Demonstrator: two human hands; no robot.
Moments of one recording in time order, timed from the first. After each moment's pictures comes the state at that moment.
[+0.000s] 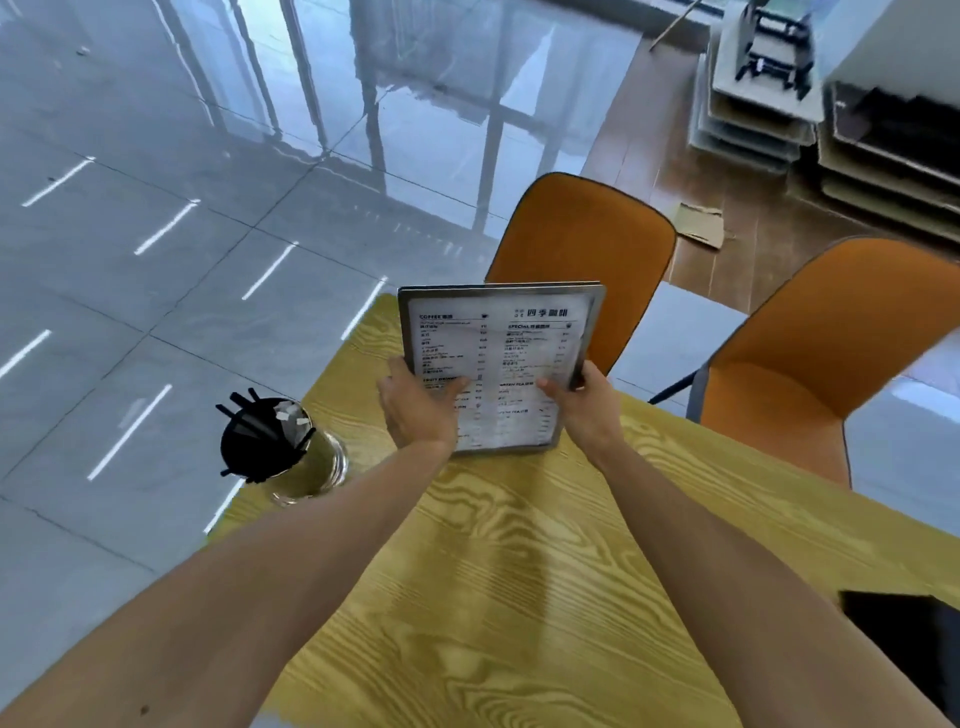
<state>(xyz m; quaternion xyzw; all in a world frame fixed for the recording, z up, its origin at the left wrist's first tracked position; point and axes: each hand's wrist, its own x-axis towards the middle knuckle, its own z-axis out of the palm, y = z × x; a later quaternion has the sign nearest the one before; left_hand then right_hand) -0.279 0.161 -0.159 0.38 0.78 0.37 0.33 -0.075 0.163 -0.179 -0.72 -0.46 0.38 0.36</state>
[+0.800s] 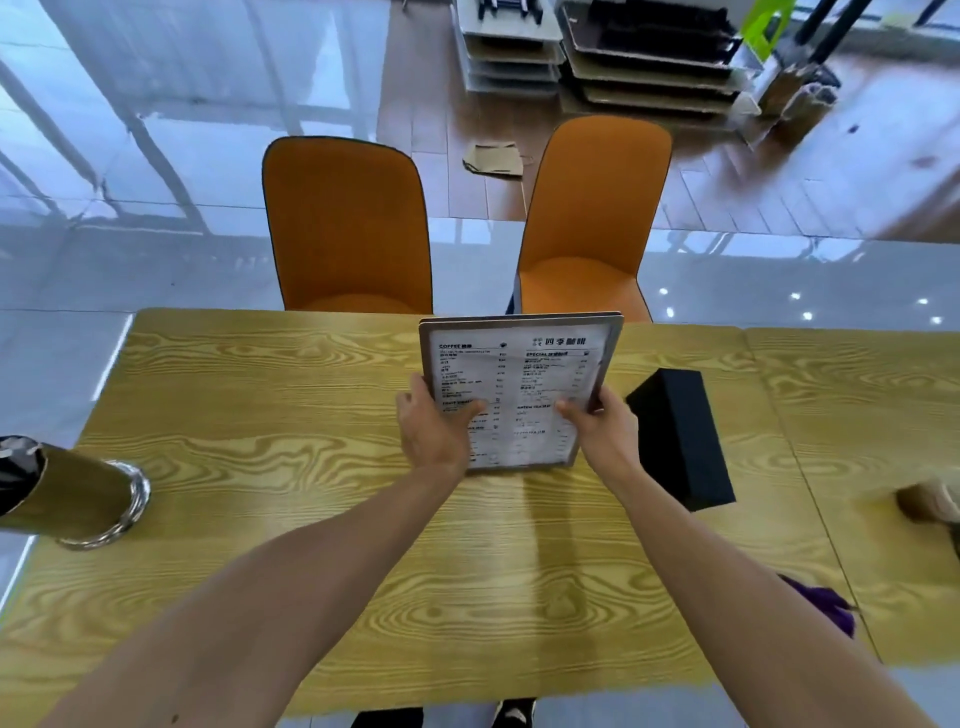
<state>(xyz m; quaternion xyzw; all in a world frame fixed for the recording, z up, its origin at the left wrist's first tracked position) -0.035 -0.028 -0.161 0.58 0.64 0.28 0.41 0.152 -0.124 -0.169 -0.80 -0.27 0.28 0.46</state>
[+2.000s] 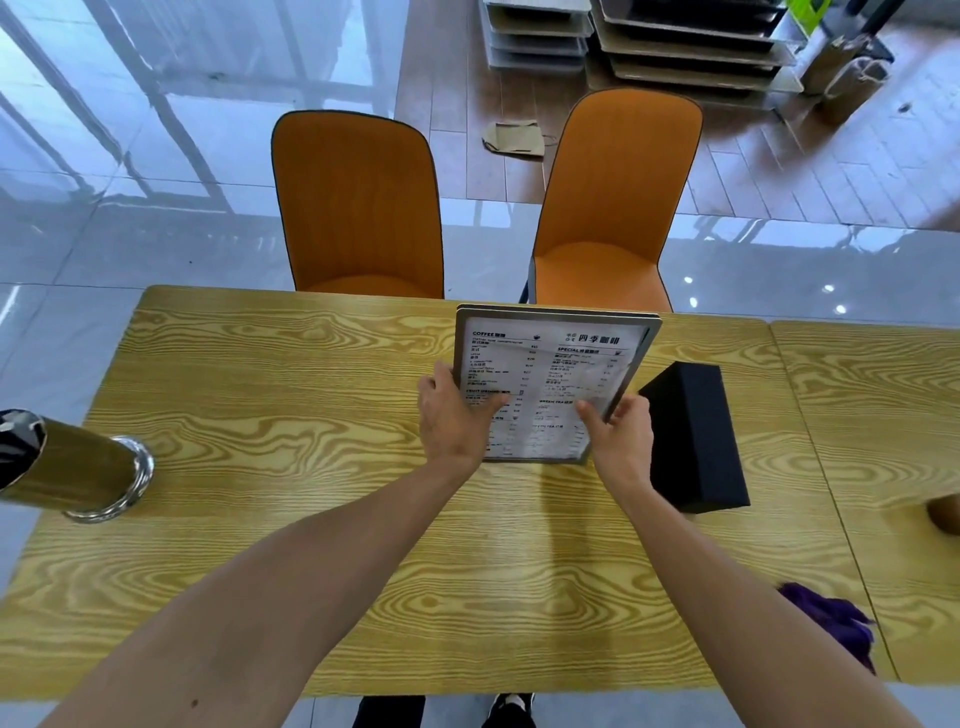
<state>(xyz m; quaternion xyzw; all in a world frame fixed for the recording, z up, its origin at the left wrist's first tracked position) -0.017 -0.032 -0.178 0.64 0.62 0.24 0.38 0.158 -0.138 -0.189 -0.85 -0.20 0.25 0.41</state>
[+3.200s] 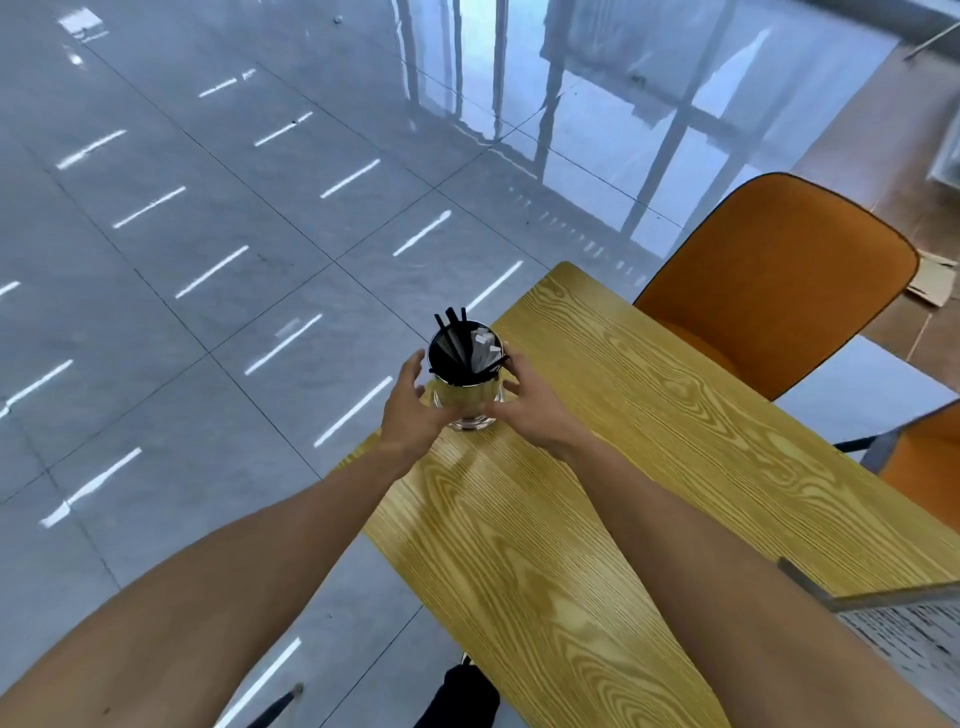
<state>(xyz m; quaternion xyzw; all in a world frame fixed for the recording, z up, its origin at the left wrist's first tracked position) -0.488 0.037 -0.204 0.33 0.71 0.43 0.44 -0.314 0.110 -0.190 -0.46 -0.61 0.62 0.17</state>
